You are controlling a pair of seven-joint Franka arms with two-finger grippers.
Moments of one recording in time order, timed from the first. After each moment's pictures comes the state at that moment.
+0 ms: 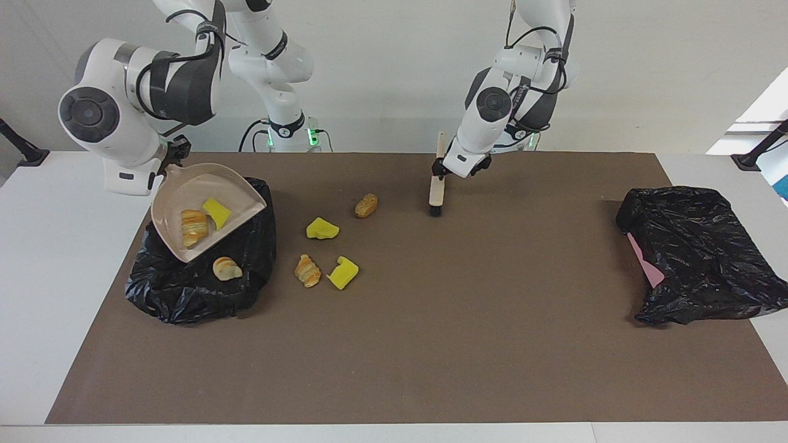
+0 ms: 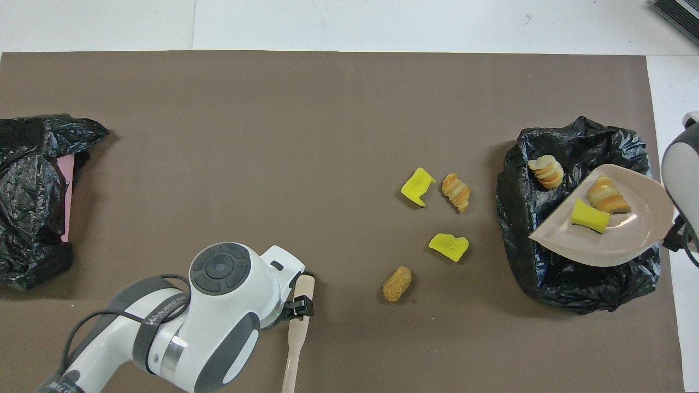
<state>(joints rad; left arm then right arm) -0.30 -0.09 -0.26 -2.25 -0.22 1.95 -0.61 -0.06 0.27 -0.02 -1.40 -0.33 1.14 -0.85</state>
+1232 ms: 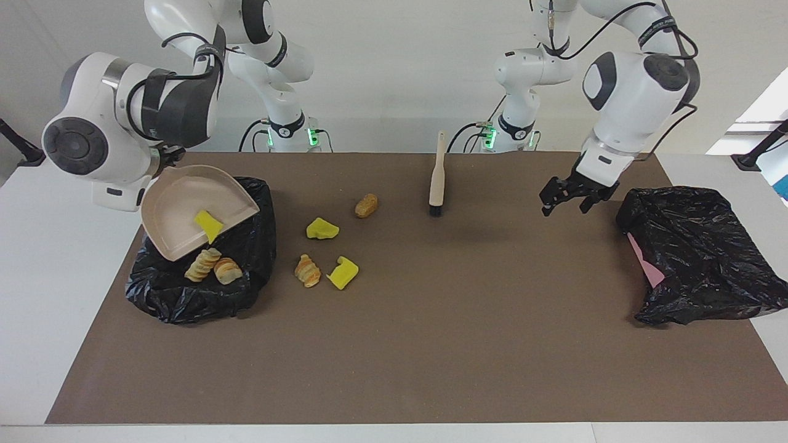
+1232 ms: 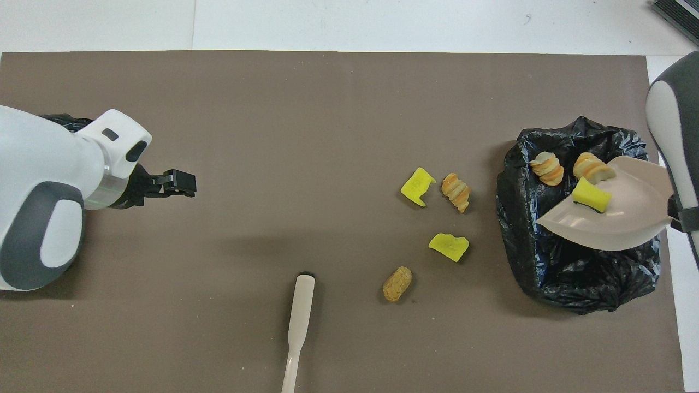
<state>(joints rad) 0.03 -0.02 -0.15 -1.84 -0.10 1.89 -0.16 -0.04 0.45 -0.03 -1.12 -0.36 0.90 -0.80</state>
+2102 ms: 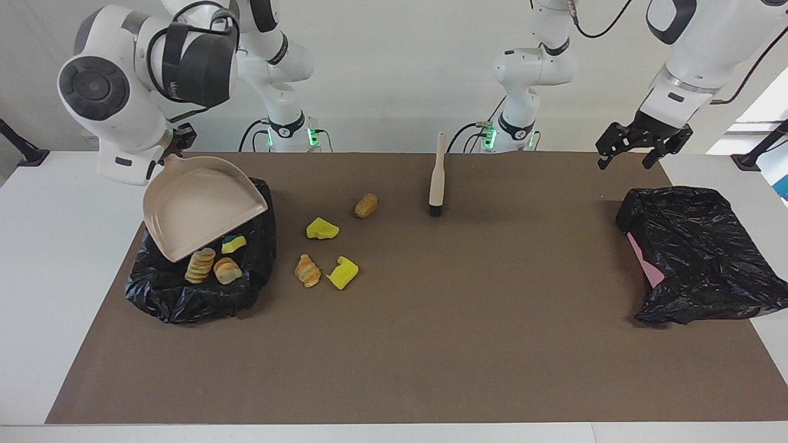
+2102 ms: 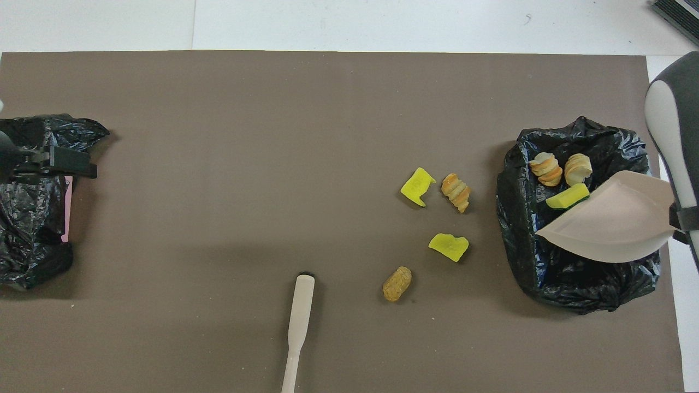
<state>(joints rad) -0.06 -0.05 0.01 -1.61 -0.01 1.55 -0.01 0.04 0.35 0.02 -1.09 -0.35 1.00 -0.75</state>
